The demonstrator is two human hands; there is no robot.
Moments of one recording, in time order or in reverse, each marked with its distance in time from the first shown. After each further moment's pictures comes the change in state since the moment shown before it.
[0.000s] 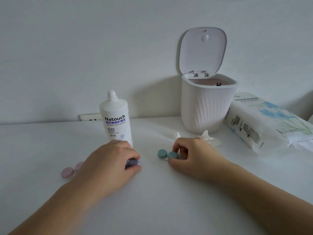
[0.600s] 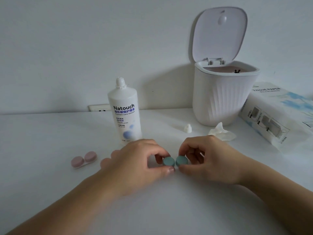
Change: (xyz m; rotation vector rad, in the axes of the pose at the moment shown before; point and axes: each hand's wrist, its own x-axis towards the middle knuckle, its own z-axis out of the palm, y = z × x) left_hand -0.004 0.025 0.012 -0.371 -0.080 0.049; right_hand -0.016 -0.009 -0.012 0.220 -0.158 -0.221
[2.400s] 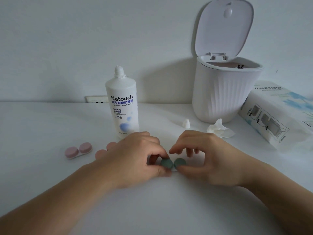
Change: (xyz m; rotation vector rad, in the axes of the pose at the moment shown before) left_hand 0.009 -0.007 0.004 0.145 -0.069 0.202; right_hand -0.006 -0.003 -0.004 -0.074 -0.062 -0.197
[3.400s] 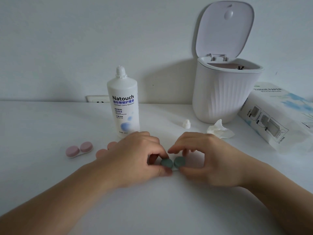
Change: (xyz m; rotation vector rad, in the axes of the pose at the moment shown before) left_hand -0.002 0.006 -0.004 -0.009 0.008 -0.015; right_hand 0.001 -0.003 -0.002 -0.035 -0.021 -0.018
